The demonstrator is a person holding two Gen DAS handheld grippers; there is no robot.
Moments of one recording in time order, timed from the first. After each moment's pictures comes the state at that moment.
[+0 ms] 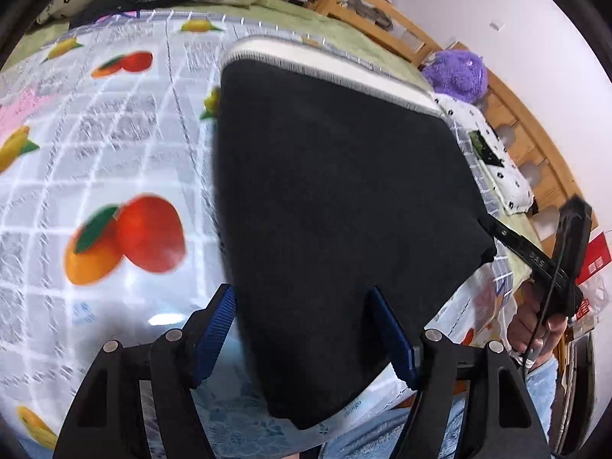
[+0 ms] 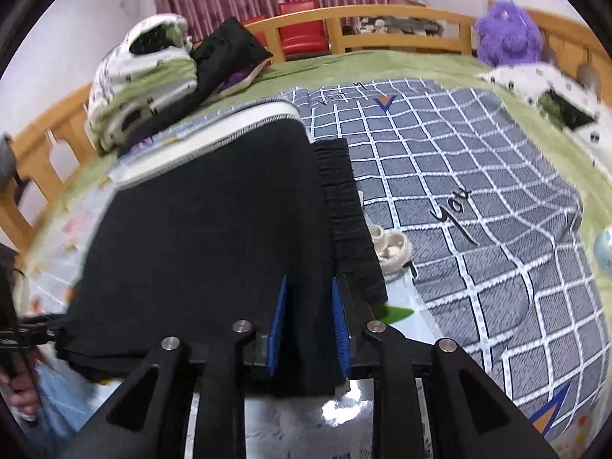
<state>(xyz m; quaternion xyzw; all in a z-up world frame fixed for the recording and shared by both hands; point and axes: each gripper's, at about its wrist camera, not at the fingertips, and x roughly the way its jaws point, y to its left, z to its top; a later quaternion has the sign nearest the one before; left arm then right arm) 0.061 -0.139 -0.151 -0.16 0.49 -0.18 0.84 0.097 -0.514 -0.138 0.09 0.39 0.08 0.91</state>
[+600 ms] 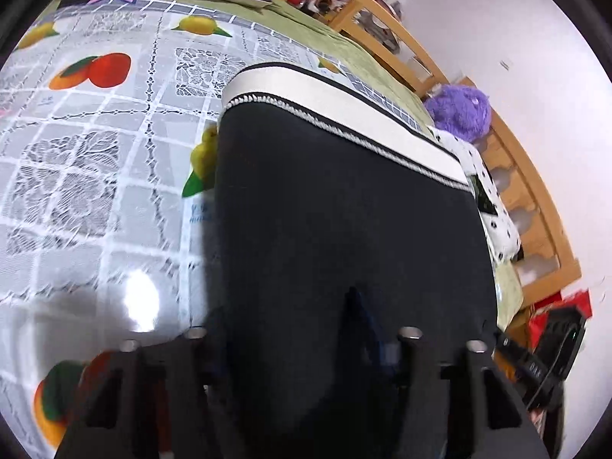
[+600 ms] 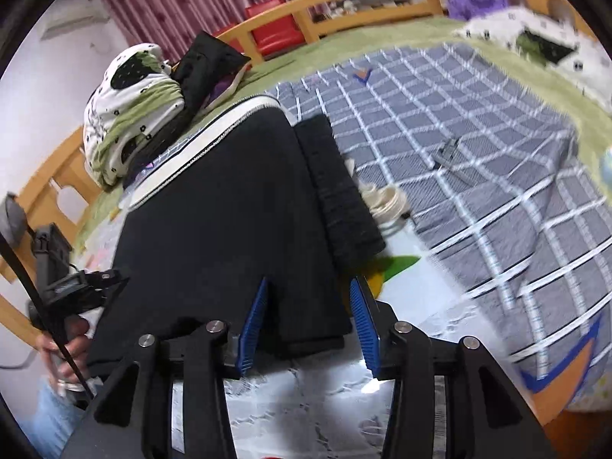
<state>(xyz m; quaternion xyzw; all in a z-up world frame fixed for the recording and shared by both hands) 0.159 -0.130 -0.177 -0.24 0.48 -0.19 0.82 0.085 -0.520 -0.158 0.18 0.41 0.08 0.89</state>
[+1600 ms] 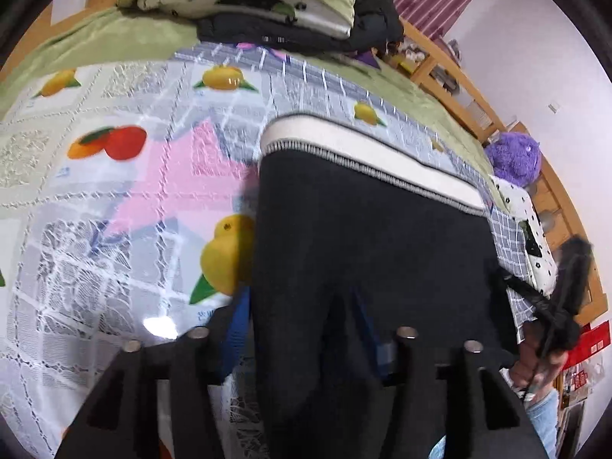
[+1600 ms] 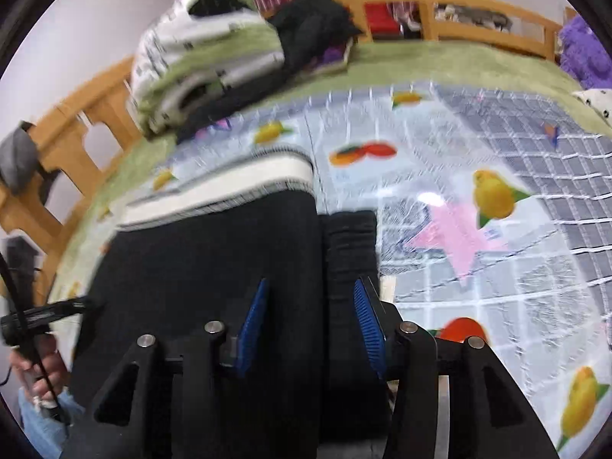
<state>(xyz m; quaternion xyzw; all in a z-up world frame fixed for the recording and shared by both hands) 0.118 0.078 -0.139 -0.22 0.46 -0.07 0.86 0.202 -0.285 -0.133 0.07 0.44 0.16 0.88</state>
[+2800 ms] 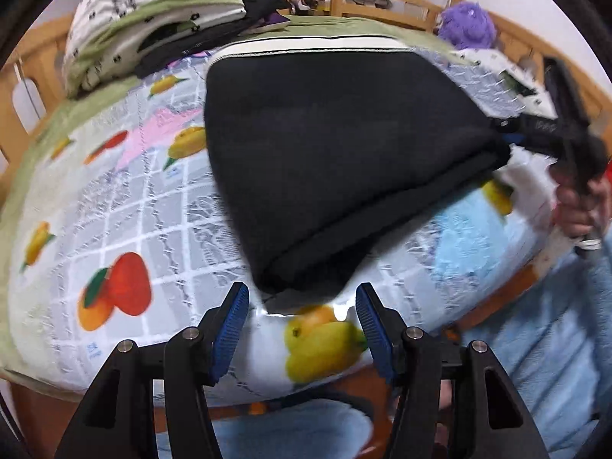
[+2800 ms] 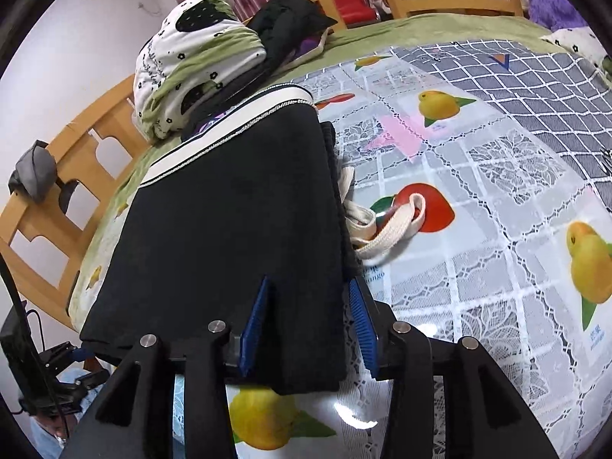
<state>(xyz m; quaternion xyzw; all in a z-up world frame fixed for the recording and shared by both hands) -0.032 -0.011 -0.146 0.05 0.47 -0.09 0.87 0.096 -0.348 -0.159 0.14 0.43 0.17 0.88</state>
